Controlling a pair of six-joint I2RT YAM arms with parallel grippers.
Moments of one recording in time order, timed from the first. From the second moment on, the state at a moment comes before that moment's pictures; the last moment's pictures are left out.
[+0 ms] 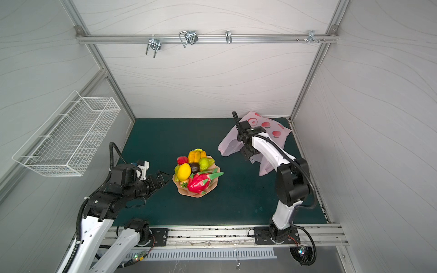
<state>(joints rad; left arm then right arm) -0.17 0.62 0.80 -1.02 0.41 -0.76 0.44 1.78 1.50 -1.05 0.48 -0.11</state>
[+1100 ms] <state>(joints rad) -0.17 0.71 0.82 -0.98 0.41 -0.80 0.36 2.06 1.60 -0.80 0.71 -0.31</state>
